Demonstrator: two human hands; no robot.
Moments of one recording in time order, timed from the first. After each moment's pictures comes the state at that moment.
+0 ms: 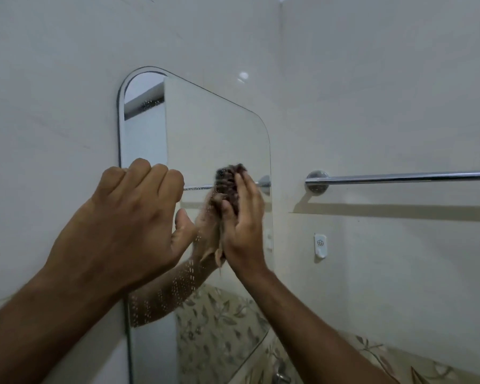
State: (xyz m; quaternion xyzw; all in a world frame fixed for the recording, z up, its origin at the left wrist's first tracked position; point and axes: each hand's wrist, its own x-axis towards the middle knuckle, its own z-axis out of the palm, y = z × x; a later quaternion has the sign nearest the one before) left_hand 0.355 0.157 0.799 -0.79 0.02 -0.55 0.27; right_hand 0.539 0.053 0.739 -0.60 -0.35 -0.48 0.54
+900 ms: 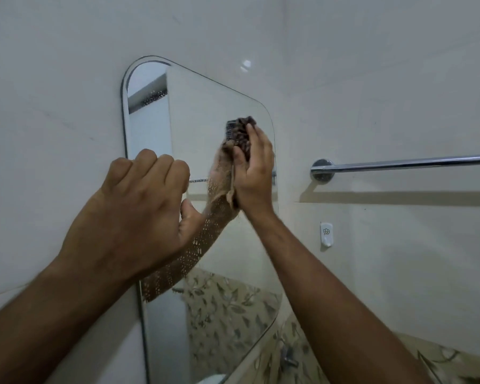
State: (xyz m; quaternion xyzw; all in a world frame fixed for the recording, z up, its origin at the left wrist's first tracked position) left_hand 0.352 0.154 0.799 -0.80 0.00 -0.54 0.28; right_hand 0.561 0.050 0.808 -0.58 -0.32 -0.49 0.57
